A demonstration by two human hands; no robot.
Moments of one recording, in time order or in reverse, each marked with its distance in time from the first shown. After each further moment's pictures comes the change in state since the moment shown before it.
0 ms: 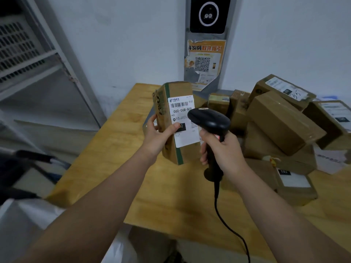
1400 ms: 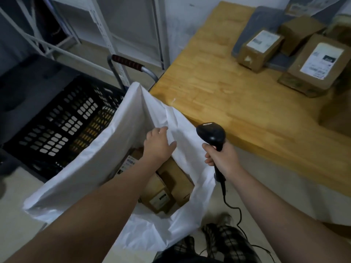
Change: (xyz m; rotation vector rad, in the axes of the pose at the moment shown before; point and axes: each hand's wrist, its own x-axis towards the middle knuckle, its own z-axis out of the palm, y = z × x) left_hand -0.232 -0.193 -0.284 1.058 0.064 -0.244; right_hand -0.208 0.168 0.239 -0.238 -0.217 0.385
